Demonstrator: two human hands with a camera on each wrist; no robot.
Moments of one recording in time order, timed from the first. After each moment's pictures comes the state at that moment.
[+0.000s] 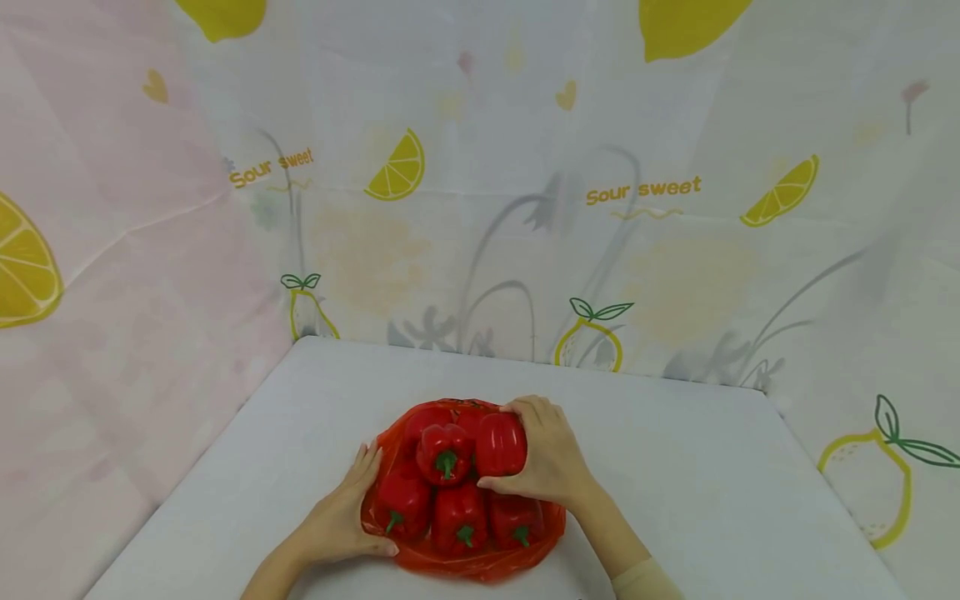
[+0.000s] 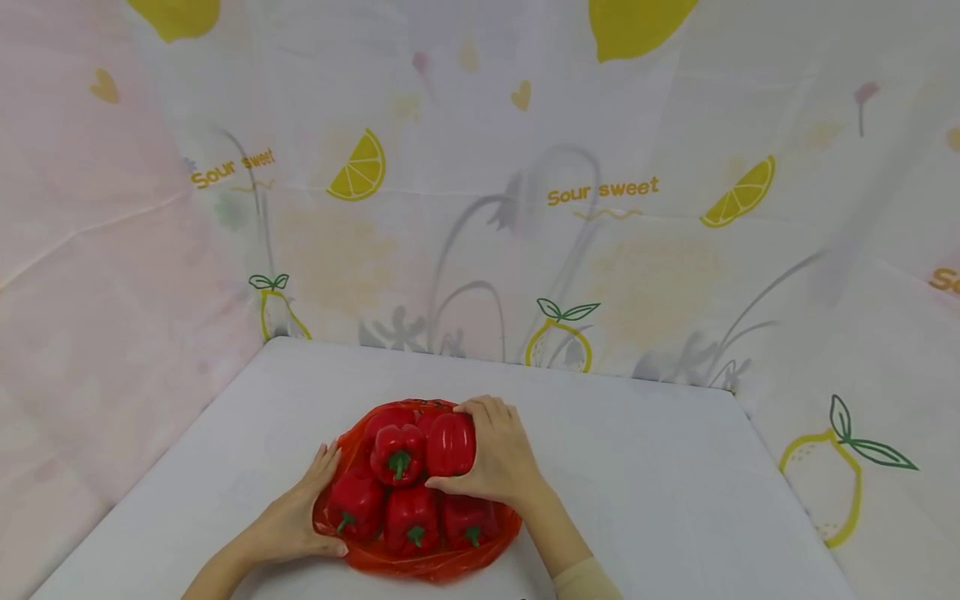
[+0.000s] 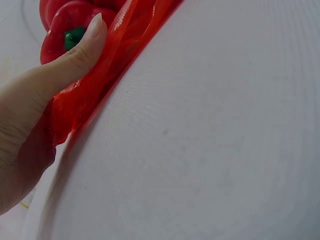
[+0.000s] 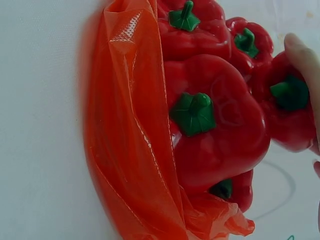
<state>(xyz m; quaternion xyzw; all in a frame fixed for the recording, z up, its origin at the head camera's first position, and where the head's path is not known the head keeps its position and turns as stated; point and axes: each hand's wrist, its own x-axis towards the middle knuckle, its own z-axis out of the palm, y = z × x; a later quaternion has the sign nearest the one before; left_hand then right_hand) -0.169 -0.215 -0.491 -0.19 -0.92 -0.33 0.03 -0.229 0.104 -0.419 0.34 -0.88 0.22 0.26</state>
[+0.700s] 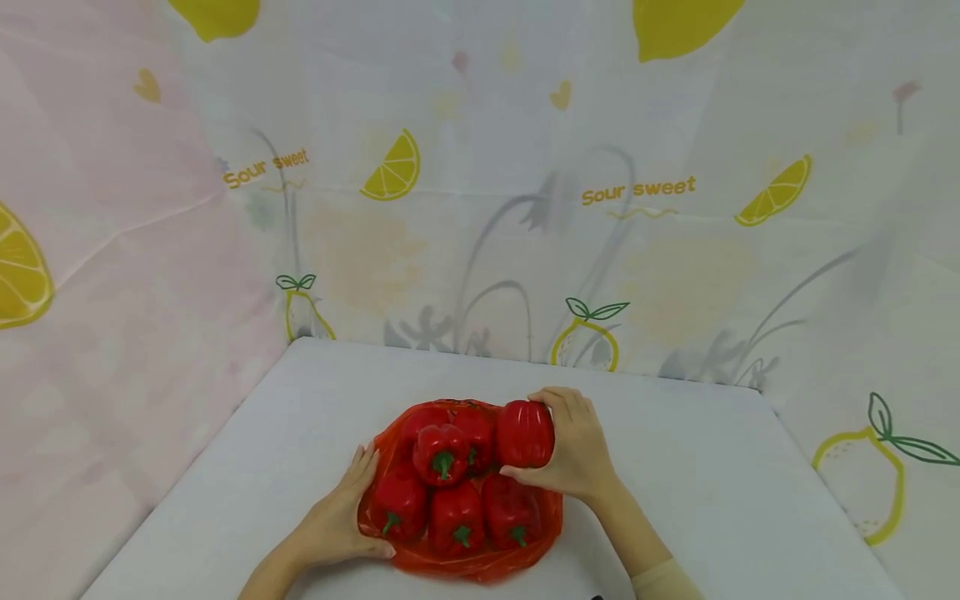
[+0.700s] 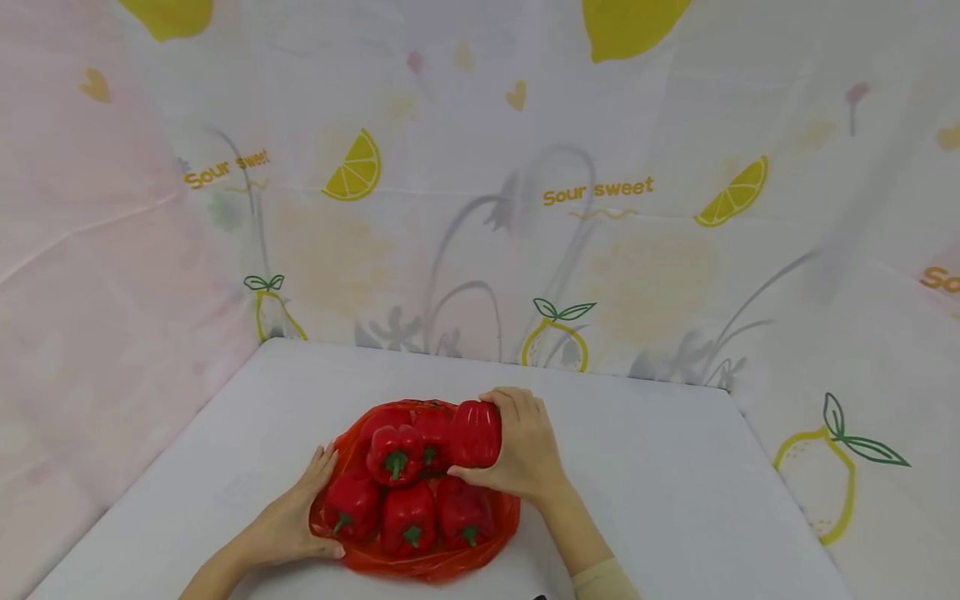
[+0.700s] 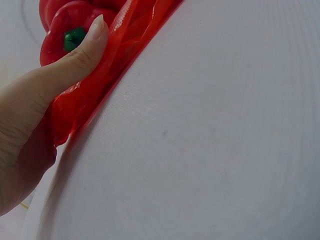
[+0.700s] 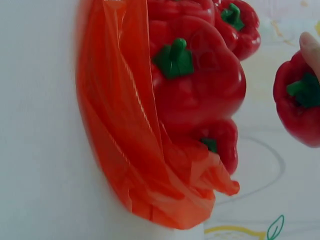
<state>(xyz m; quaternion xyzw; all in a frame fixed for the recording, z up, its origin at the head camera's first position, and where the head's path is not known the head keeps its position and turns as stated) -0.170 -0.215 -0.493 -0.19 -0.92 -0.34 0.02 -0.230 0.133 -0.407 0.34 -0.84 0.22 0.36</state>
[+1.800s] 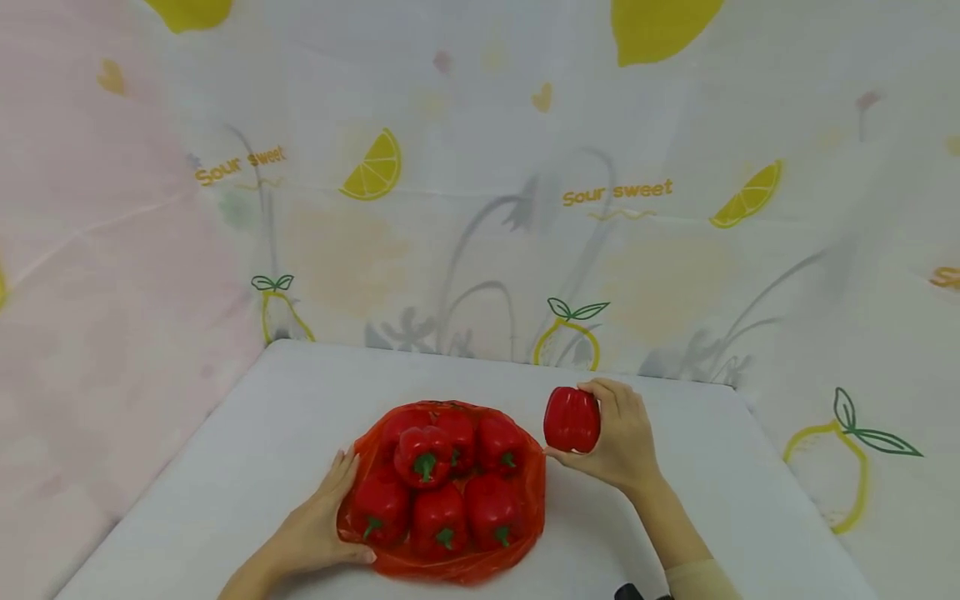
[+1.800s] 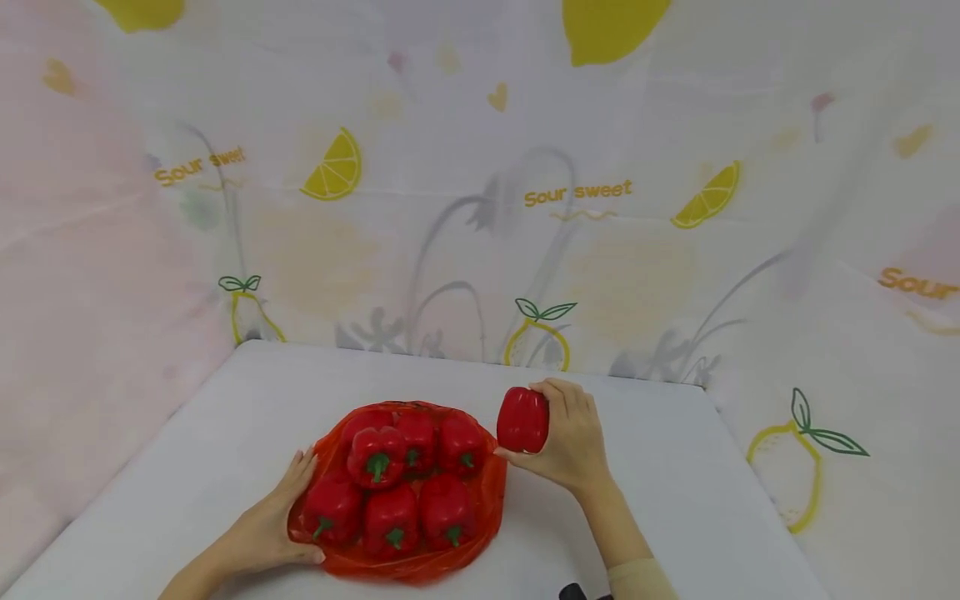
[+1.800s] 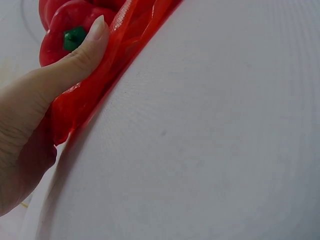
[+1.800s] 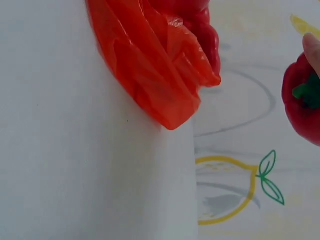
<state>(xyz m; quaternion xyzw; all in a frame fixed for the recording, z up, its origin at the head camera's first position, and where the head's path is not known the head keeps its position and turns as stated) -0.168 -0.213 -0.492 -0.20 -0.92 -0.34 0.04 -0.239 0.204 -0.403 0.31 -0.81 0.17 0.47</state>
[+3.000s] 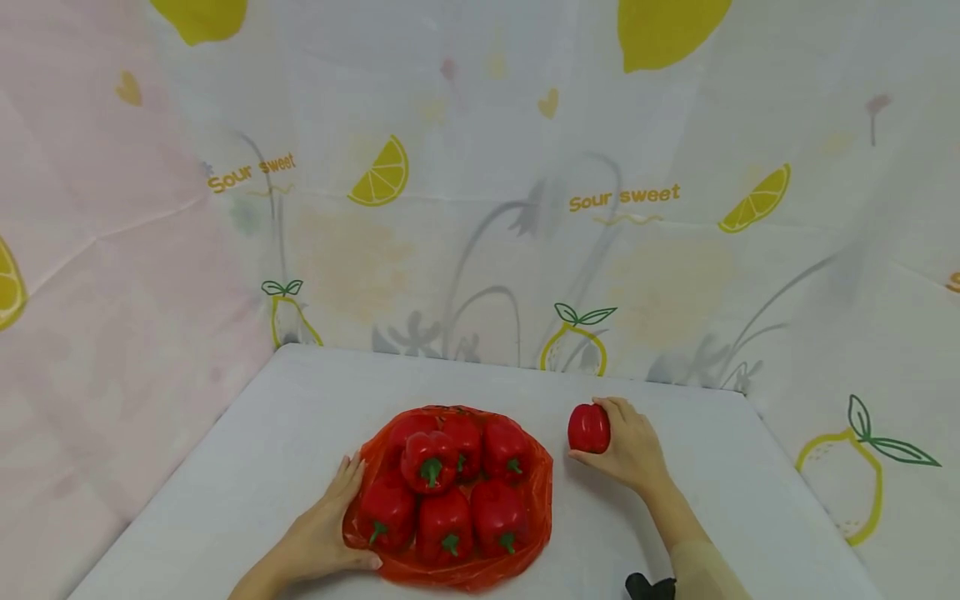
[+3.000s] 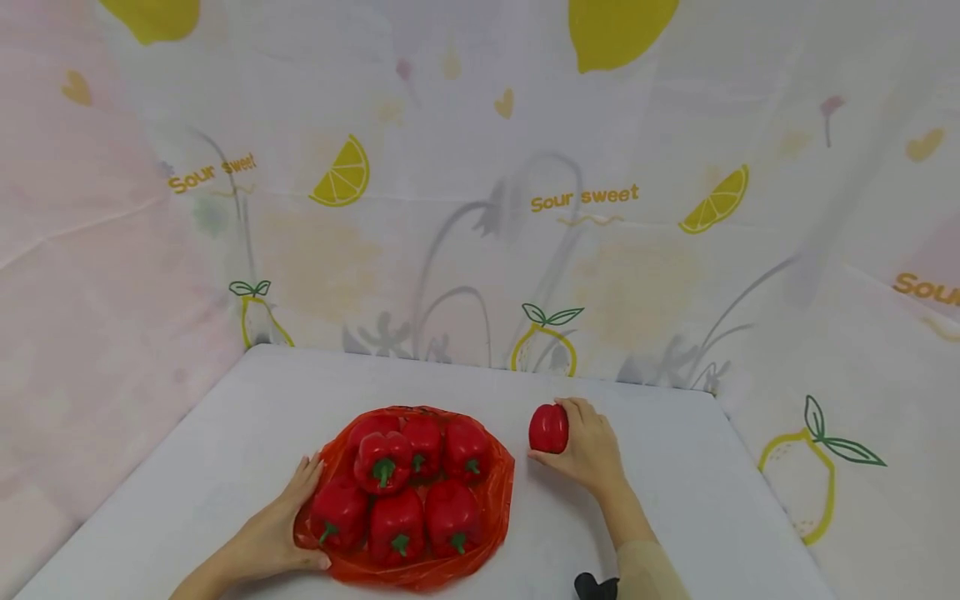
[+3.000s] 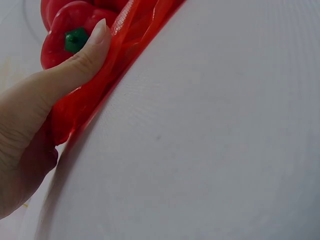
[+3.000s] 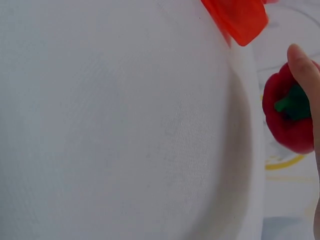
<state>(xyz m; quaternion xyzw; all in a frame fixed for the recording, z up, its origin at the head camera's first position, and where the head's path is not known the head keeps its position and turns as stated) -0.167 -0.216 -0.499 -0.20 -0.92 -0.34 0.04 -0.272 0.242 -0.462 0.21 -0.92 0.15 0.31</state>
